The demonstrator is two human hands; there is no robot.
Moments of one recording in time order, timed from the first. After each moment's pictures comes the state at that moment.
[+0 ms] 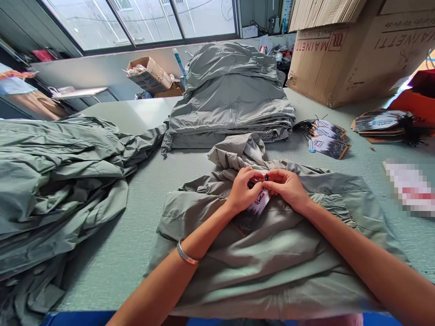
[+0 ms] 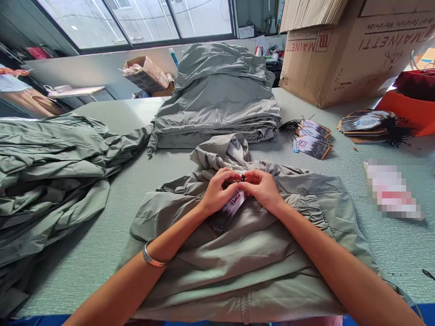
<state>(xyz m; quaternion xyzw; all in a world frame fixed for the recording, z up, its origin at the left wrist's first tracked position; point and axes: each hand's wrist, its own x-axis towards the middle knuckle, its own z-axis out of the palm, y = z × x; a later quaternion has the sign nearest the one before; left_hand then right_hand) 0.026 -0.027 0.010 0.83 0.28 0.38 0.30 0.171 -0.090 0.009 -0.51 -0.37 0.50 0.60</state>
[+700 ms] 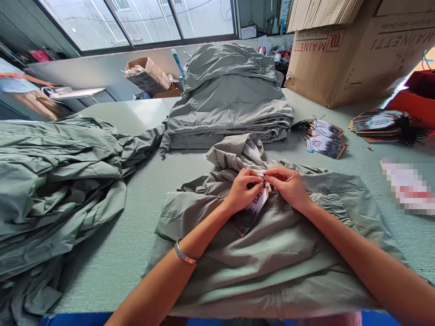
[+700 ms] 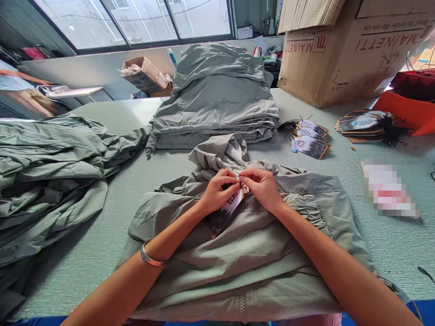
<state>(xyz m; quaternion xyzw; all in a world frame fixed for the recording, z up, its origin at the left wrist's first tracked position) 0.025 -0.021 0.006 0.84 0.24 0.36 0.33 0.177 -0.089 0.008 -0.50 -0.47 0.37 0.63</state>
